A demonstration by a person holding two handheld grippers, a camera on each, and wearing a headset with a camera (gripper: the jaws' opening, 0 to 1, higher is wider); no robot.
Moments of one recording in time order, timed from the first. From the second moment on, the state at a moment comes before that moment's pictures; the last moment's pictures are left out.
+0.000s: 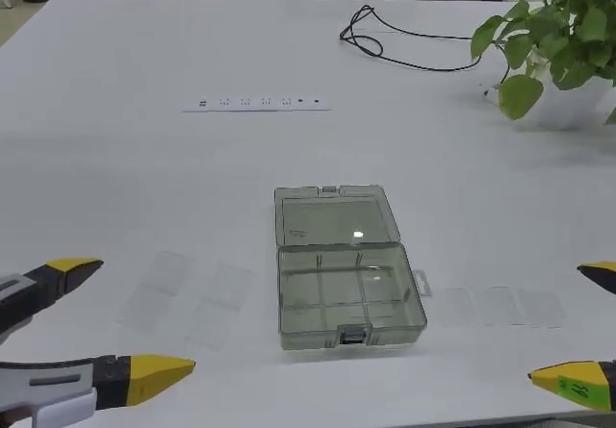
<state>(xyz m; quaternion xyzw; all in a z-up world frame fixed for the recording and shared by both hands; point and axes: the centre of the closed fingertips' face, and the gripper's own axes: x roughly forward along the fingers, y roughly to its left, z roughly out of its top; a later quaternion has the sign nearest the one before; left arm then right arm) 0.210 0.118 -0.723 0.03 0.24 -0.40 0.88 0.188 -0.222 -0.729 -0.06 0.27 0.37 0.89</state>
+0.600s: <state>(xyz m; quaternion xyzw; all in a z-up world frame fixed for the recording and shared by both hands) 0.210 0.124 -0.728 0.03 0.25 -0.39 0.89 0.188 -0.225 -0.729 -0.06 0.27 0.37 0.88</state>
